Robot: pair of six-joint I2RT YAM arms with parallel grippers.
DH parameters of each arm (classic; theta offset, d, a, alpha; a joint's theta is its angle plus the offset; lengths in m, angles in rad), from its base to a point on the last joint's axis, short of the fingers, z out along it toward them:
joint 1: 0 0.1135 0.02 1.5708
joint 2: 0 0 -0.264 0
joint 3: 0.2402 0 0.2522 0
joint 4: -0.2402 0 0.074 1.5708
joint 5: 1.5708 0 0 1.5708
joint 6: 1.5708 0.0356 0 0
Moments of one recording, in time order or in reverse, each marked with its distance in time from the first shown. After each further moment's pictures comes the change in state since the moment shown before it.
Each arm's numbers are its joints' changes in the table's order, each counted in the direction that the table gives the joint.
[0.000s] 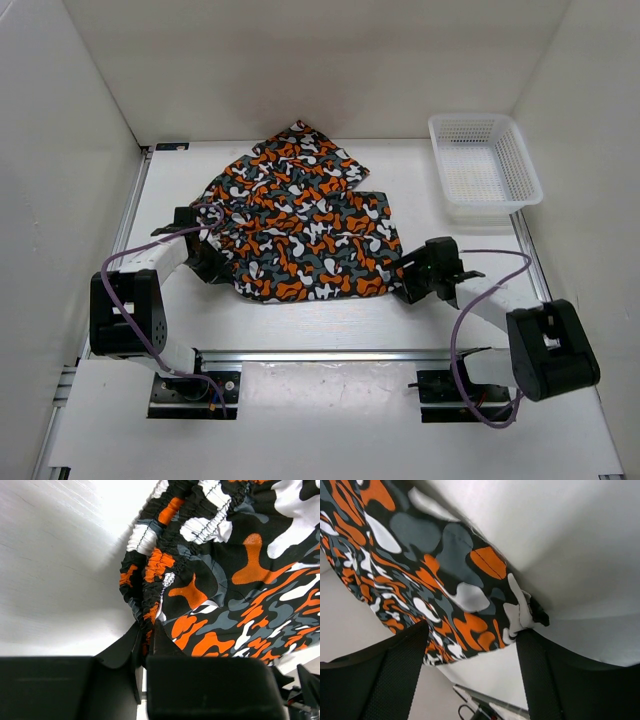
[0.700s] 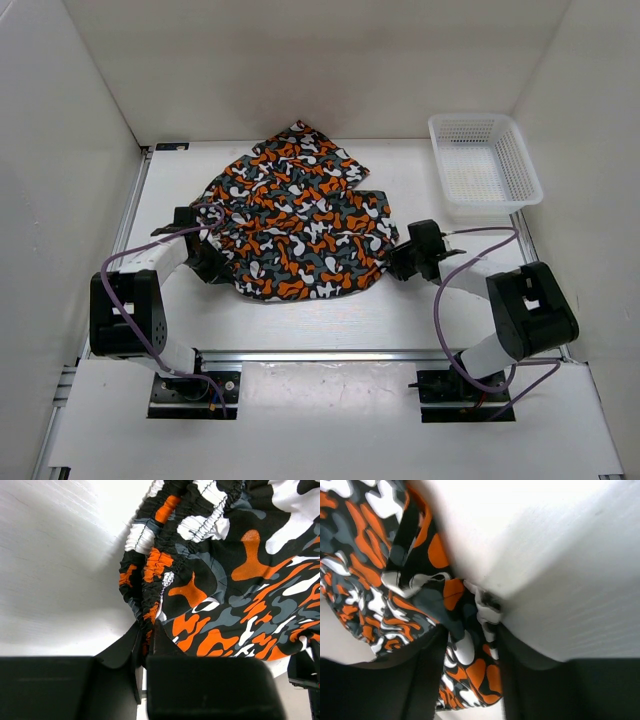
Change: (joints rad) left arm 0.000 0.001 0.000 0.000 0.011 0.018; right arm 0.069 -0.229 0.188 0.050 0.180 0.001
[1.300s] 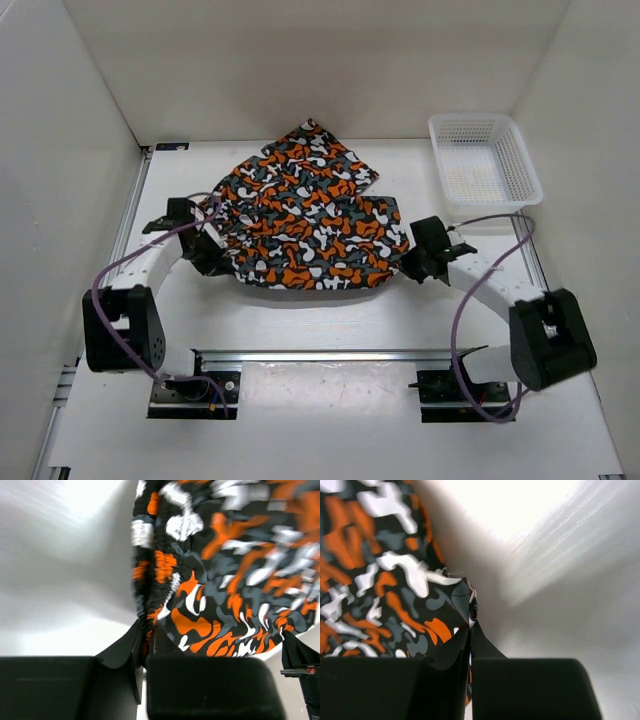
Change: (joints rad) left arm 0.010 0.070 0.047 -0.075 0.052 0.033; right arm 0.027 0.121 0.066 -0.320 0.177 -0.153
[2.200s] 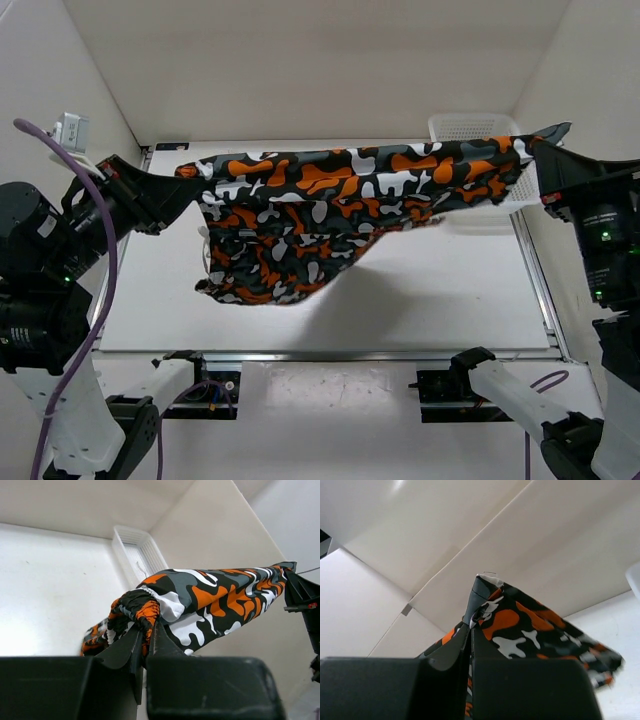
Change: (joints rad) left arm -0.072 0.419 1.174 -0.338 0.264 0.052; right arm 0.010 0.553 1.112 -0.346 0.138 -0.483
